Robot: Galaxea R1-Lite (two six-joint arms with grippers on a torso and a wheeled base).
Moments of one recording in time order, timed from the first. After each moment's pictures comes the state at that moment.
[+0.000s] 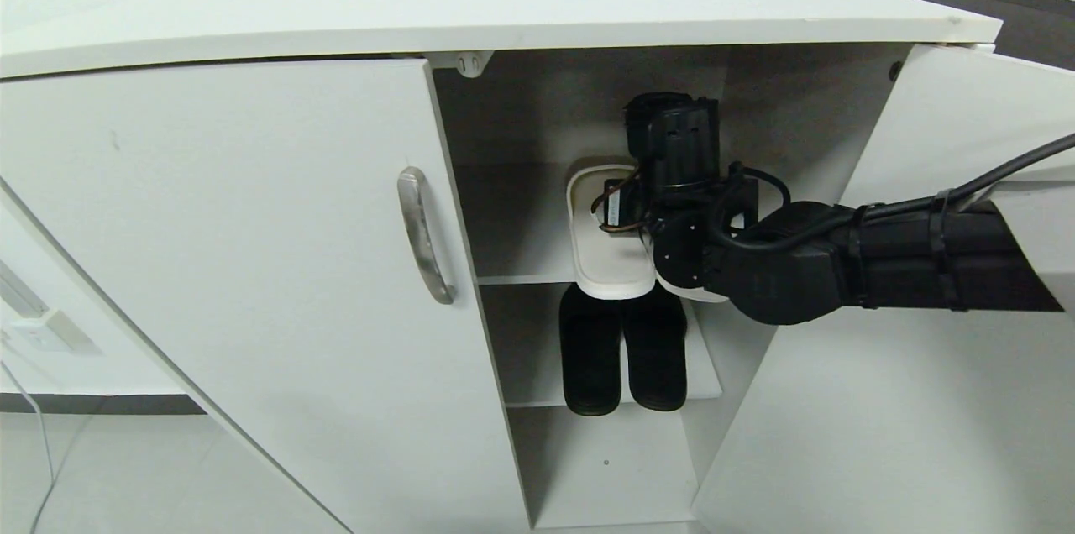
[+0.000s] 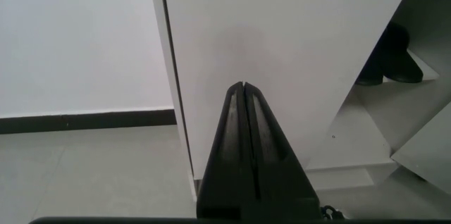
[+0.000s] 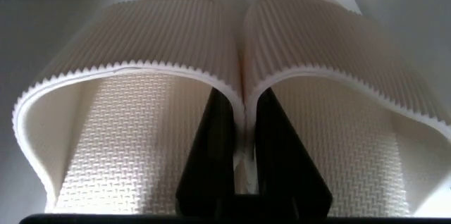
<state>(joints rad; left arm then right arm) 0.00 0.00 0.00 0.00 0.00 -0.01 0.76 2.09 -1.66 -0.29 -0.74 0.15</state>
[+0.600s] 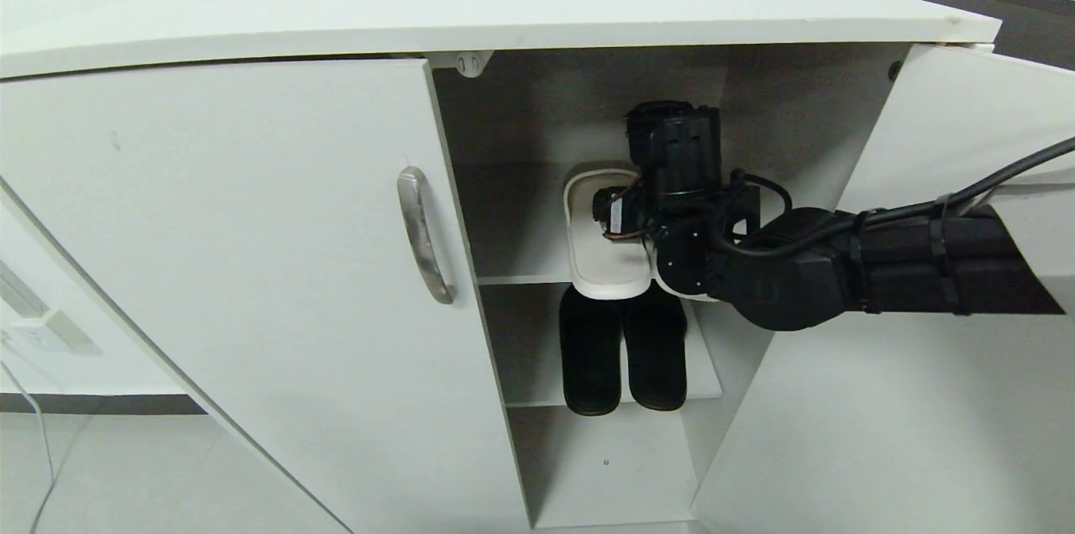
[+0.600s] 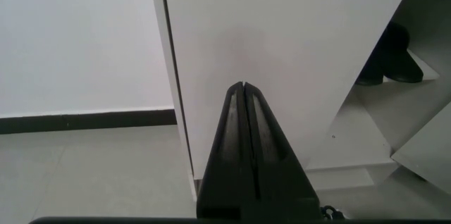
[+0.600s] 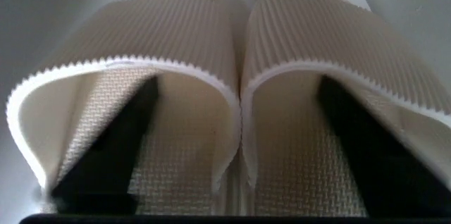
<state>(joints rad) 0.00 0.00 0.00 0.00 0.00 -0.01 0.77 2.08 -1.62 -0.29 -0.73 0.15</state>
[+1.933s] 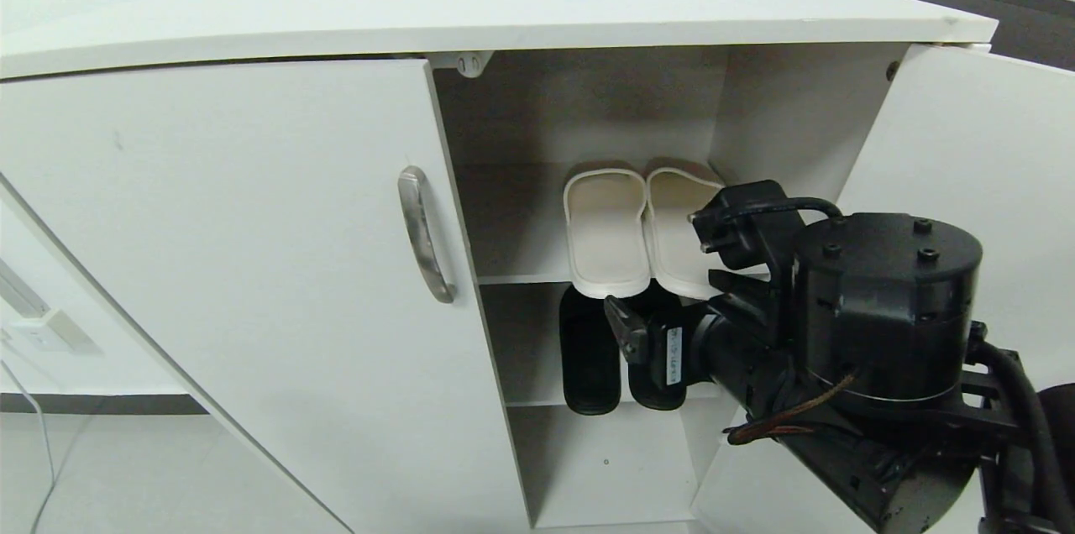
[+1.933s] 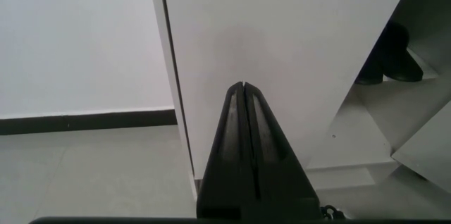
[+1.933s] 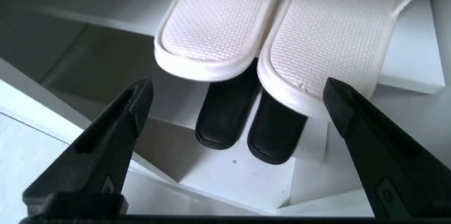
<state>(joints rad) 0.00 0.00 0.00 0.00 -0.01 -0.01 1.00 1.65 -0.89 -0.58 -0.64 0.14</state>
